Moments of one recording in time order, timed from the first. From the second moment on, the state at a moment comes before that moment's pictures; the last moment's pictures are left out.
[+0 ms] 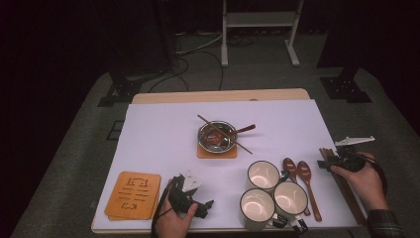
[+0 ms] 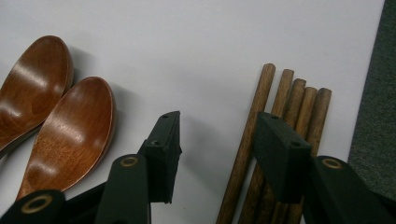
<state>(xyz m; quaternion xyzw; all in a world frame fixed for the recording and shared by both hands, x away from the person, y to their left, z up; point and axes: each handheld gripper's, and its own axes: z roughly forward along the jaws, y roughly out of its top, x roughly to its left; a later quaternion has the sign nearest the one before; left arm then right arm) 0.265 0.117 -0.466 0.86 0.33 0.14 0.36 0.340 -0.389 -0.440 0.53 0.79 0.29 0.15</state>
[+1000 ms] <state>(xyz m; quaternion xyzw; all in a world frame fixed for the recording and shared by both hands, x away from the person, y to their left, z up) 0.265 0.117 -0.466 0.86 0.33 0.14 0.36 0.340 -0.378 -0.443 0.51 0.80 0.28 0.15</state>
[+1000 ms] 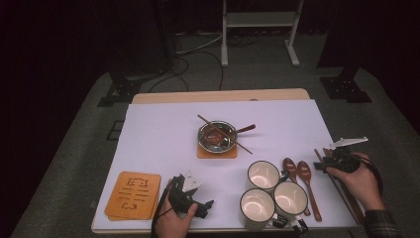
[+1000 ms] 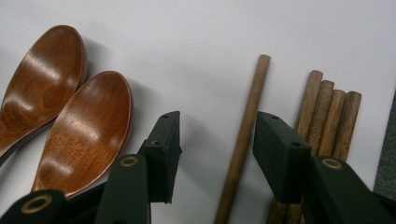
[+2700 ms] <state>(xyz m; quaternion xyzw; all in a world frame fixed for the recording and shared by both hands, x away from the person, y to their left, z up) 0.265 0.117 -0.466 0.86 0.33 0.14 0.36 0.294 -0.386 -0.445 0.51 0.80 0.28 0.17</state>
